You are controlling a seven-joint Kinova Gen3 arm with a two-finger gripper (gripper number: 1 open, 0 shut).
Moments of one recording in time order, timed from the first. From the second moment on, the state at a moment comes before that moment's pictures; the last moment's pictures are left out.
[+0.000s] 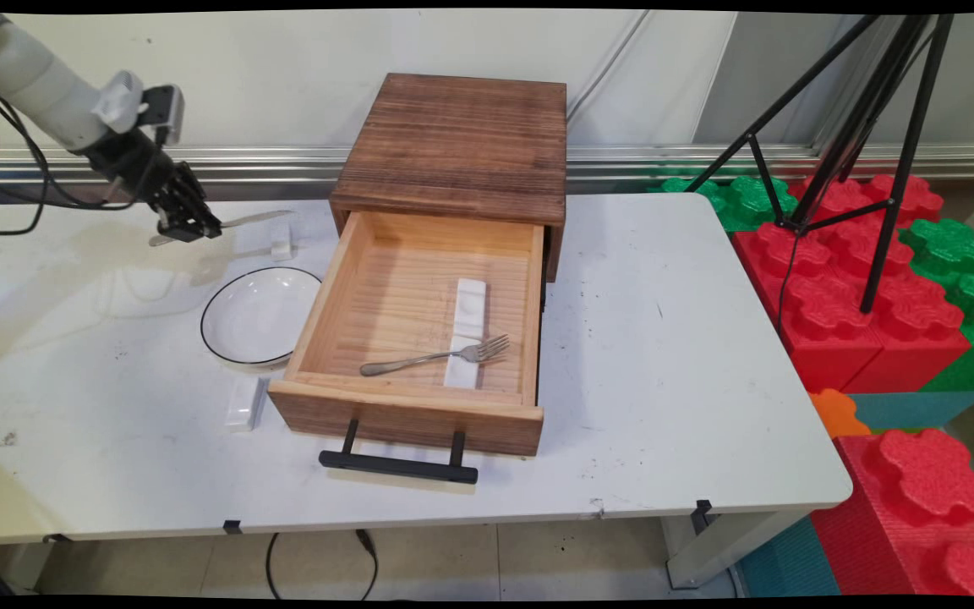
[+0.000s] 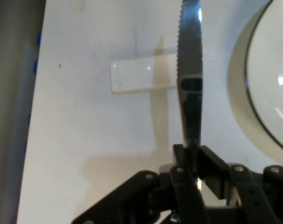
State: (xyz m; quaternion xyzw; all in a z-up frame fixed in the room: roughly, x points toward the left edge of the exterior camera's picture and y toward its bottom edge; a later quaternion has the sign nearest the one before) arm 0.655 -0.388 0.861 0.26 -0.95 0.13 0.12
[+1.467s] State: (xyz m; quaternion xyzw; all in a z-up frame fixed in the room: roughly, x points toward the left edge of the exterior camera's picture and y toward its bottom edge) arm 0.520 -0.337 0.981 0.21 -0.94 0.12 0.26
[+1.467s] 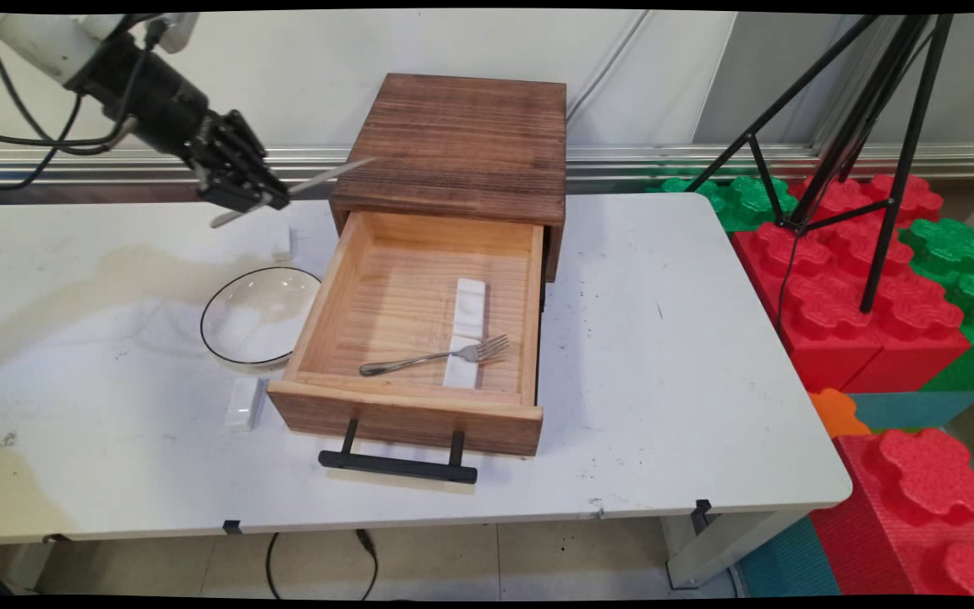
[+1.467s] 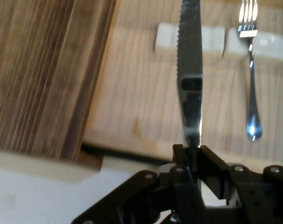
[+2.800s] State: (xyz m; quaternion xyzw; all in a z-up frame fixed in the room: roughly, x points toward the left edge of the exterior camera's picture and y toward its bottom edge) arm 0.364 -0.410 0.892 0.16 -0.94 0.09 0.27
